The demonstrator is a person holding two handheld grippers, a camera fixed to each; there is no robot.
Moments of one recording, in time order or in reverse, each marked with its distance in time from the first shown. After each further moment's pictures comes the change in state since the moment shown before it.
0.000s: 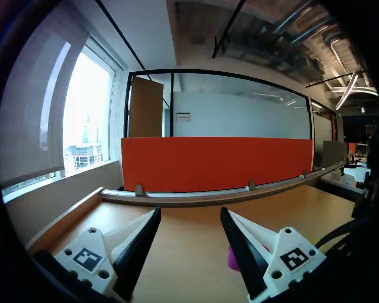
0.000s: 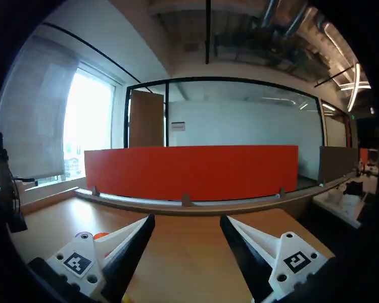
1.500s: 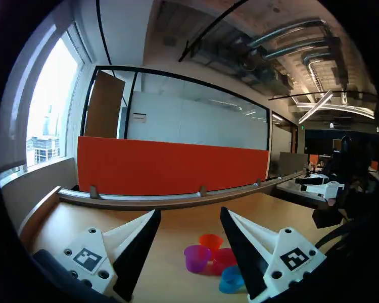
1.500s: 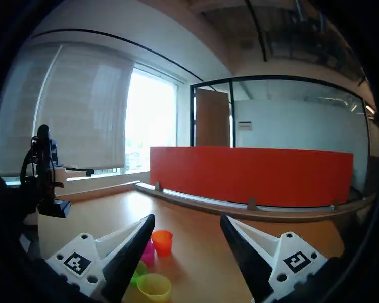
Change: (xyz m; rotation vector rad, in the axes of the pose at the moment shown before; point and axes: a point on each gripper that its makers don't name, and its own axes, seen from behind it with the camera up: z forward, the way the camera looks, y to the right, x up) left arm 0.021 0.061 -0.013 -0.350 0.019 -0.072; right arm 0.002 -0.110 -0.017 0.475 -0.016 -0.058
